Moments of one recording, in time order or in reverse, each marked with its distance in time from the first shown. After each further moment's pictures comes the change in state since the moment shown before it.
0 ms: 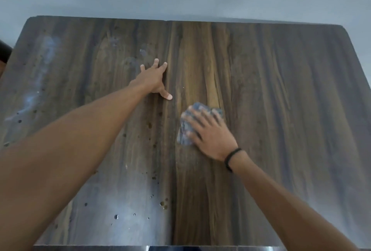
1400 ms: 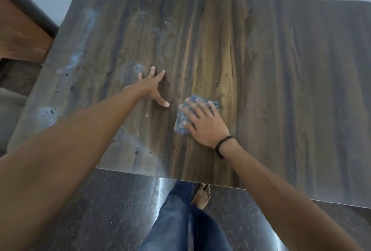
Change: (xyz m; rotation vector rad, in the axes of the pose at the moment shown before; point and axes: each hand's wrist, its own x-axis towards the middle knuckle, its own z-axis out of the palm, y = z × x) left_hand -0.135 -0.057 0.083 -0.022 -0.129 -0.140; right_hand -0.071 -0.071 0.035 -0.020 0.033 -0.115
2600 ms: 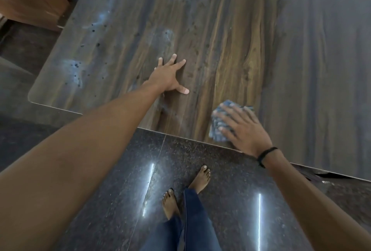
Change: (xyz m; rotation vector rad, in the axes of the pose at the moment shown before) left_hand -0.066 -0.040 0.076 -0.143 0.242 0.119; right_hand -0.117 -0.004 0.011 -0.082 -0.069 -0.114
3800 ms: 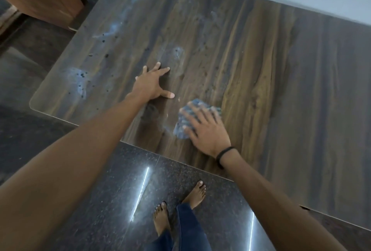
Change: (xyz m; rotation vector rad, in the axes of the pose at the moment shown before) left_hand 0.021 -0.070 -0.021 -0.121 0.157 -0.112; right_hand 0.120 -0.075 -0.006 0.051 0.042 -0.022
